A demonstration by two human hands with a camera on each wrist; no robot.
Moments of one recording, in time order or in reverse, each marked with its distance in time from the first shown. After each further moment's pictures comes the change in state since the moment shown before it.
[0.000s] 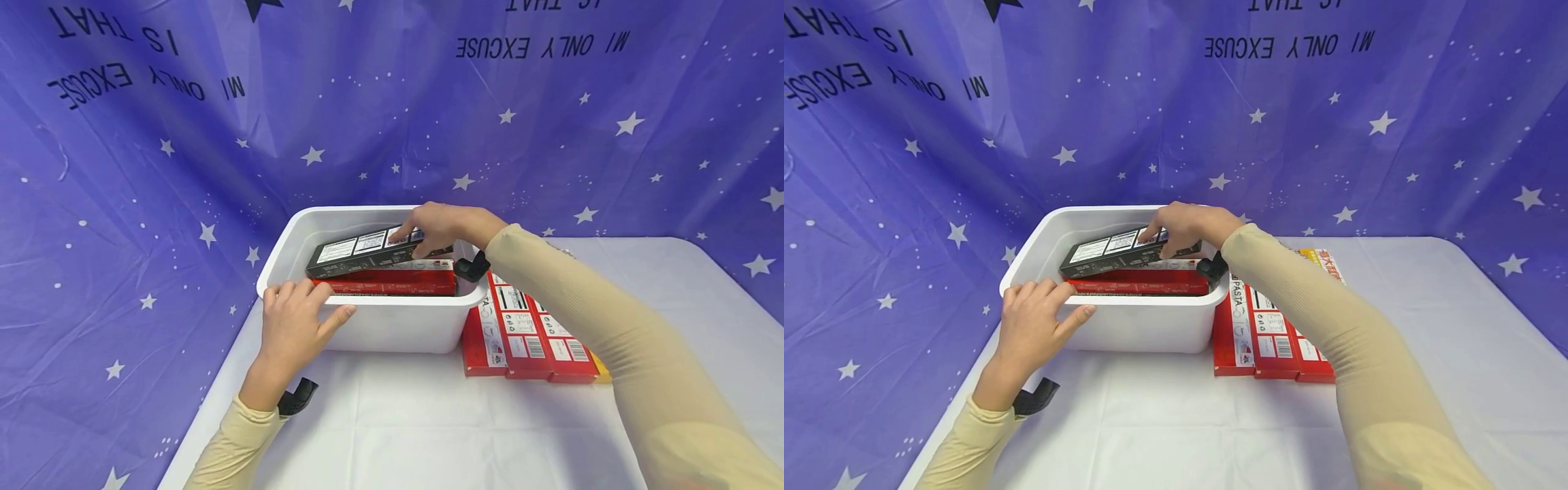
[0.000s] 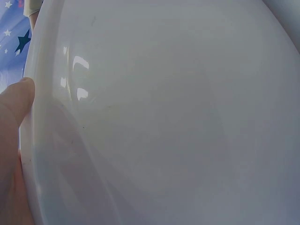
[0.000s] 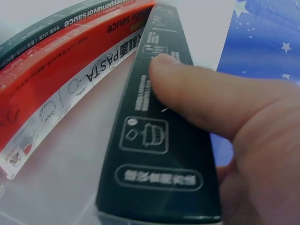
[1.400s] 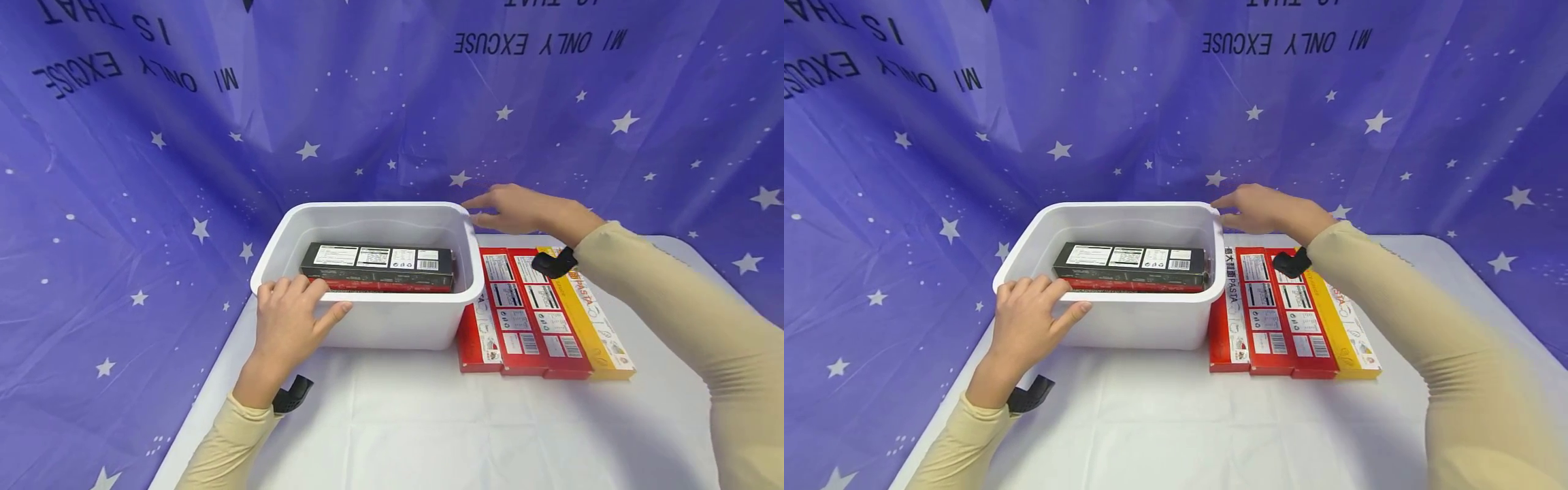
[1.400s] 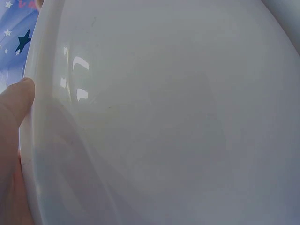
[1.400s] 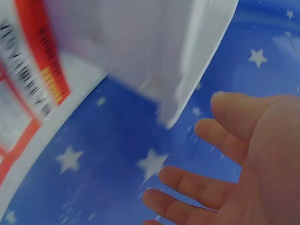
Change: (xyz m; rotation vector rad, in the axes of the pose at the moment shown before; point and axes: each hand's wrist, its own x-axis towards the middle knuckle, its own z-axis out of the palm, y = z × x) left_hand 0.001 -0.001 0.001 0.003 0.011 0.004; right_hand -0.090 0.064 -0.007 -0.024 0.188 0.188
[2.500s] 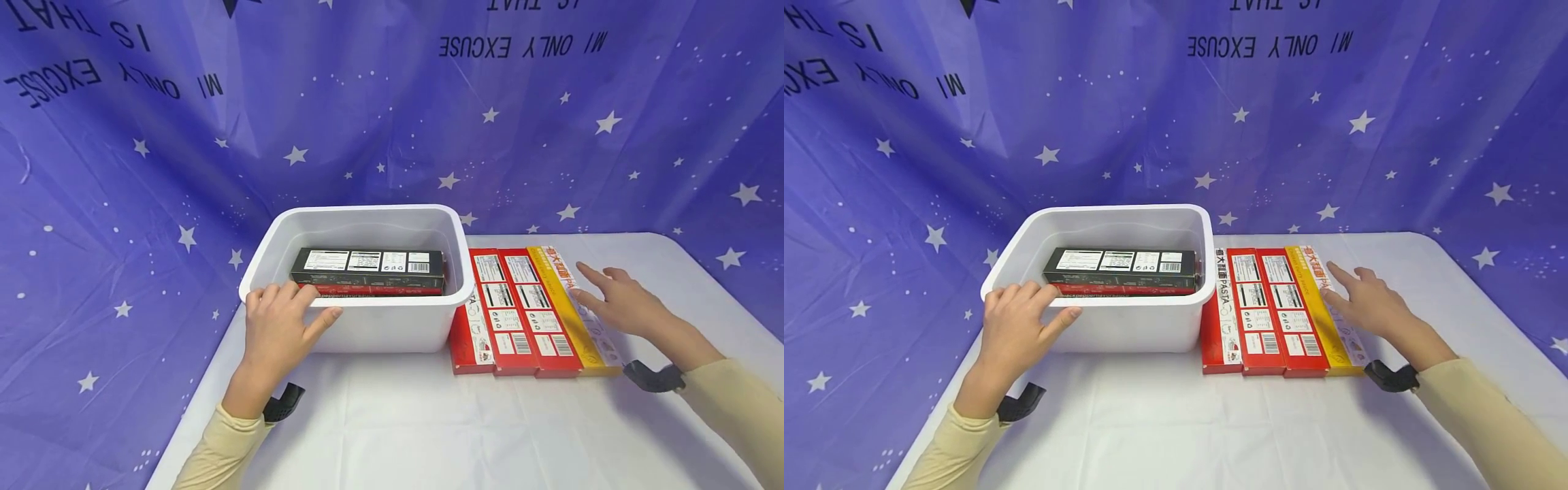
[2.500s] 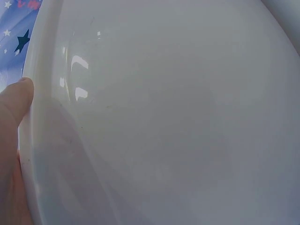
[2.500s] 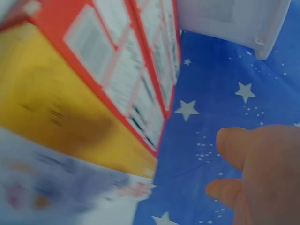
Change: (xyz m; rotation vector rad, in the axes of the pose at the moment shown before) left_hand -0.001 0.000 0.002 -0.019 0.030 0.013; right_hand -0.162 0.103 0.118 0.084 0.036 0.528
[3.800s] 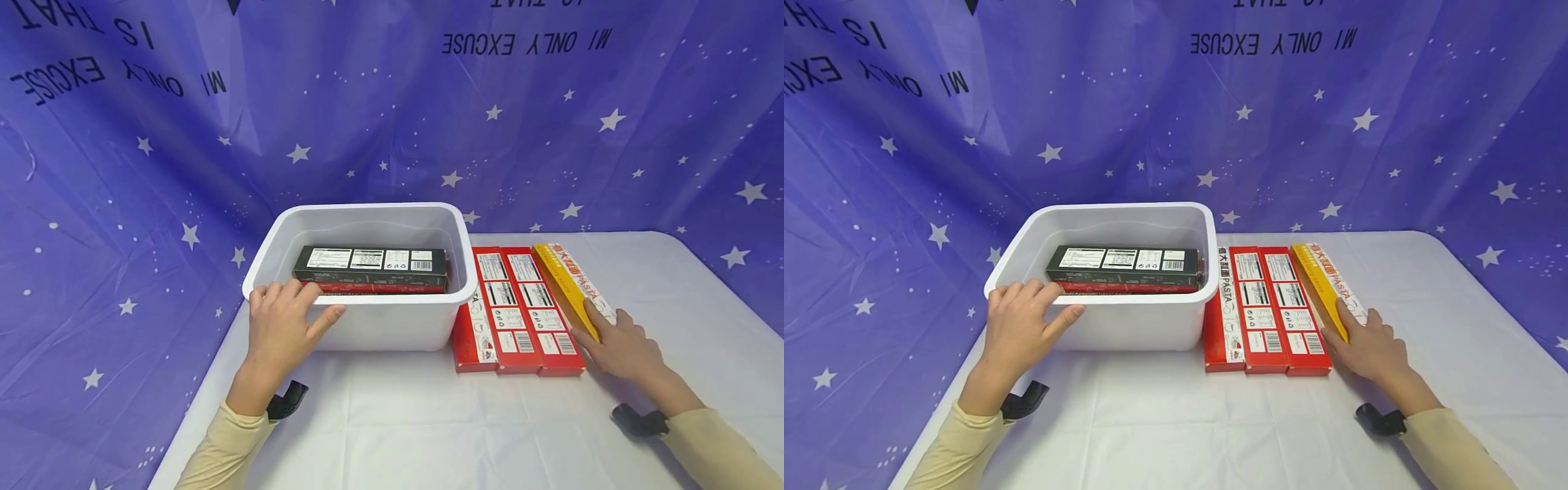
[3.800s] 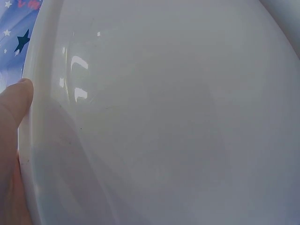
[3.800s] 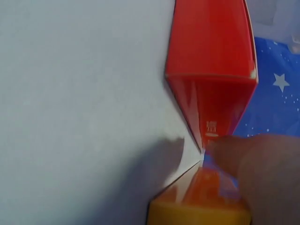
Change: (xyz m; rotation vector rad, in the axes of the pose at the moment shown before) left_hand -0.001 0.000 0.001 0.002 0.000 -0.002; right_hand -0.022 0.020 0.084 0.016 0.018 0.125
